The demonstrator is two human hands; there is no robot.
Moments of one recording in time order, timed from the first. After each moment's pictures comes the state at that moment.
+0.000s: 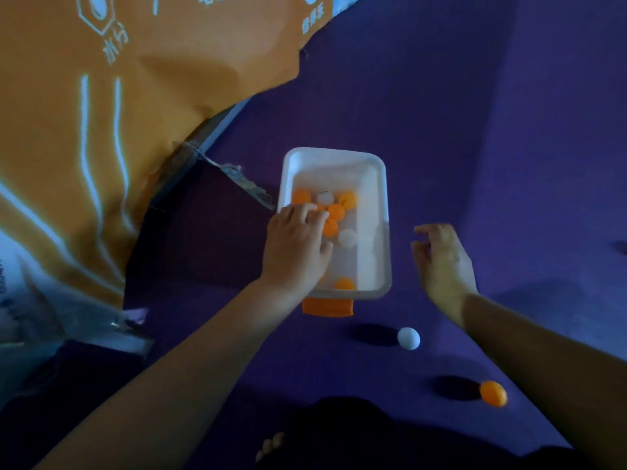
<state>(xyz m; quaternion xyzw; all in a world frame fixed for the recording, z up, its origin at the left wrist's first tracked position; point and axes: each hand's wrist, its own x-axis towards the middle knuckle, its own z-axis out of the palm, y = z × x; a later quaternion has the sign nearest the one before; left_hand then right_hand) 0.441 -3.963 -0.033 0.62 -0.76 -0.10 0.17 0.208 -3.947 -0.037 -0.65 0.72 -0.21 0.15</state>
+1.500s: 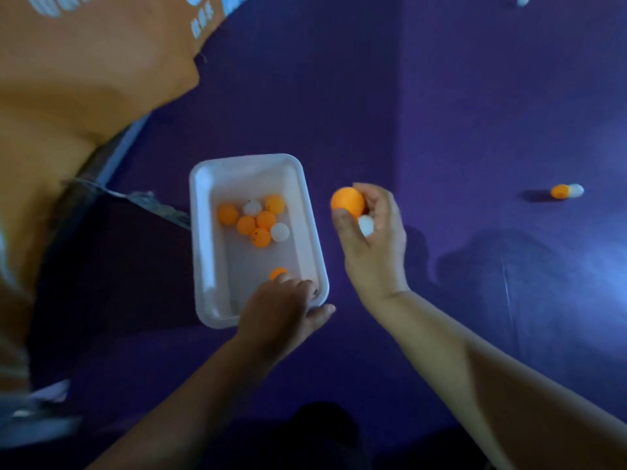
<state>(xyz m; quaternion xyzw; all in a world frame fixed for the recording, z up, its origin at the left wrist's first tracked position) 0.383 -3.924 -0.057 0.47 -0.87 -0.13 0.12 0.243 -3.936 0.013 -0.47 0.70 -0.48 0.24</state>
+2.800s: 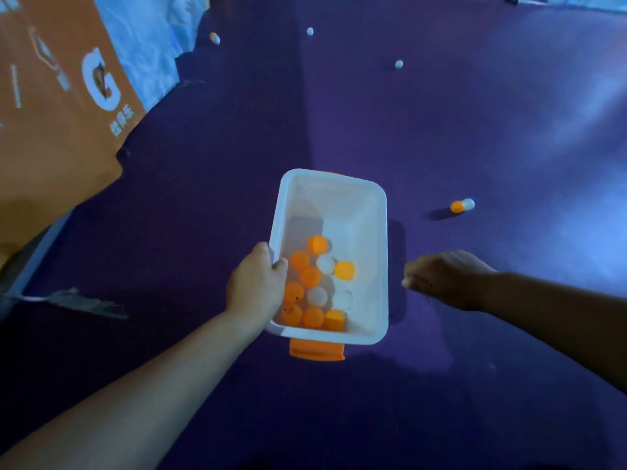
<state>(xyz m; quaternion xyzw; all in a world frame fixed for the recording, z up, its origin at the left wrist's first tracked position) 0.261 -3.982 0.021 0.59 -0.73 -0.28 0.18 -0.002 -3.865 0.075 -0.68 0.71 0.15 0.13</state>
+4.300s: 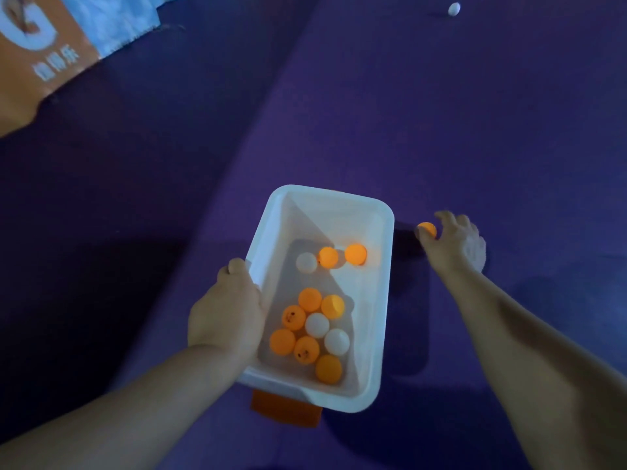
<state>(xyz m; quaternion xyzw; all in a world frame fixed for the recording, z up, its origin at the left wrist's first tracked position) -0.105 -3.942 -0.069 0.74 -0.67 -0.10 0.01 -0.421 -3.993 -0.137 -0.47 0.87 -0.14 0.07</state>
